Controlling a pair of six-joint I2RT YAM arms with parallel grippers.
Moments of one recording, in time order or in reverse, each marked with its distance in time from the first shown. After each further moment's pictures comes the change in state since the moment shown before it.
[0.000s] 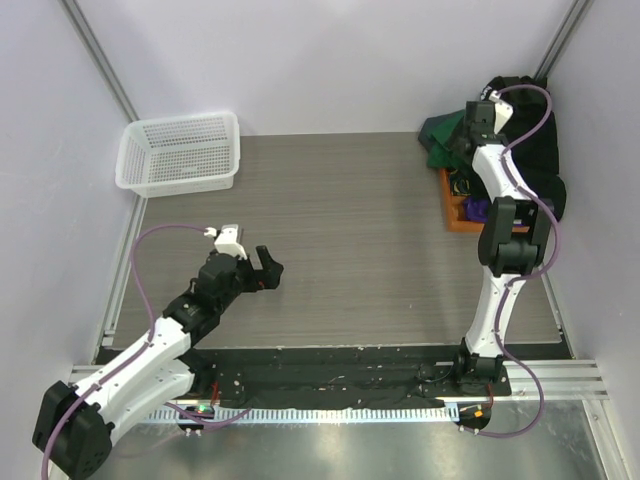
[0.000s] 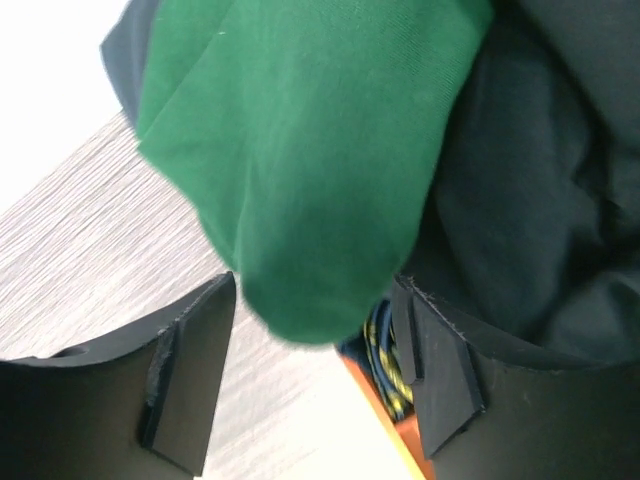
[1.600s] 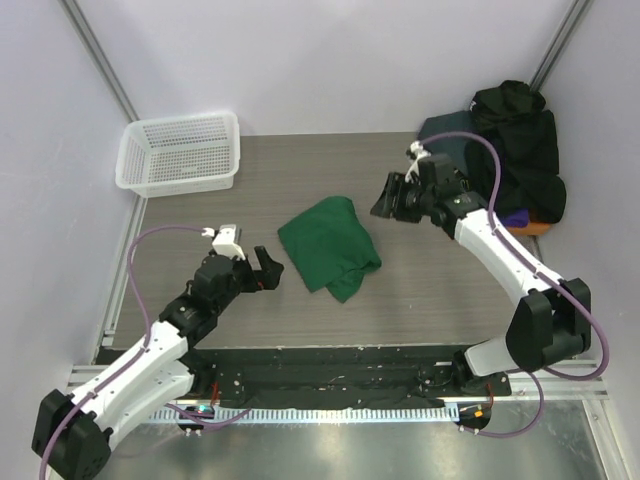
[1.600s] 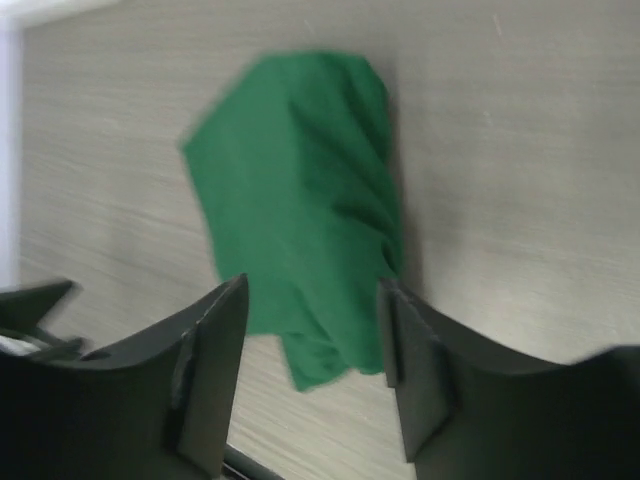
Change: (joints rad) left arm 0.000 -0.062 0.000 -0.009 0.014 0.004; right arm 0.371 -0.656 -0.606 -0.042 -0.563 -0.034
